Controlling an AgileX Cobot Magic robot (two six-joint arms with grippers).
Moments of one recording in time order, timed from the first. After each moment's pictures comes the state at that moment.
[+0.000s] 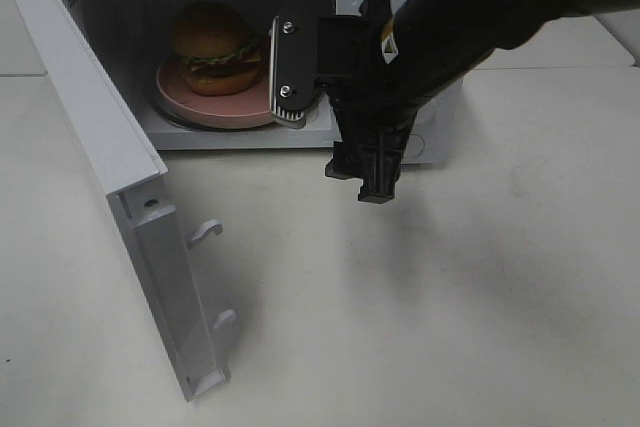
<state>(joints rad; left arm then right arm) 0.07 -0.01 -0.50 -0.23 1.04 0.16 0.69 1.69 -1.13 -0.22 0.40 -0.74</state>
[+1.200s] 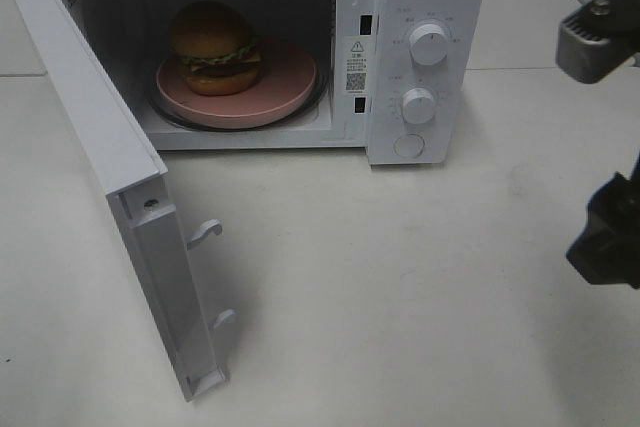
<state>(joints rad) 0.07 -0.01 -0.50 -0.23 1.04 0.16 0.69 1.03 -0.85 -0.21 1.08 0.13</state>
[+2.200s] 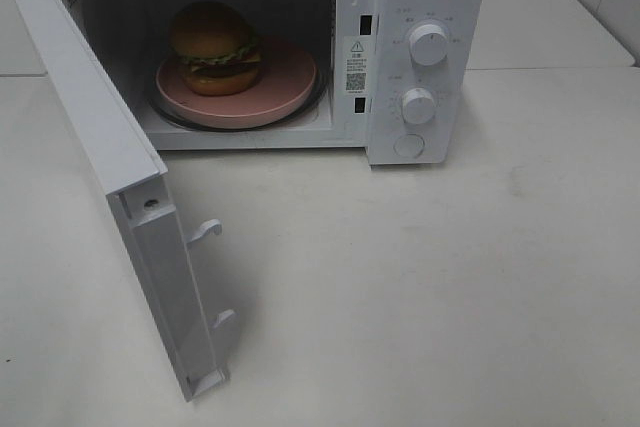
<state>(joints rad) 0.07 -0.01 -0.50 -0.23 1.04 0.16 0.48 0.39 -0.54 -0.19 1.10 0.13</state>
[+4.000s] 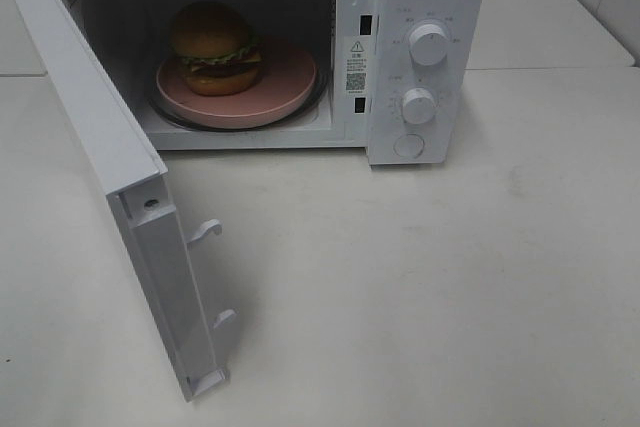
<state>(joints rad) 0.07 -0.01 -0.50 -0.23 1.04 0.16 0.15 0.00 -0.51 -0.15 1.04 0.12</state>
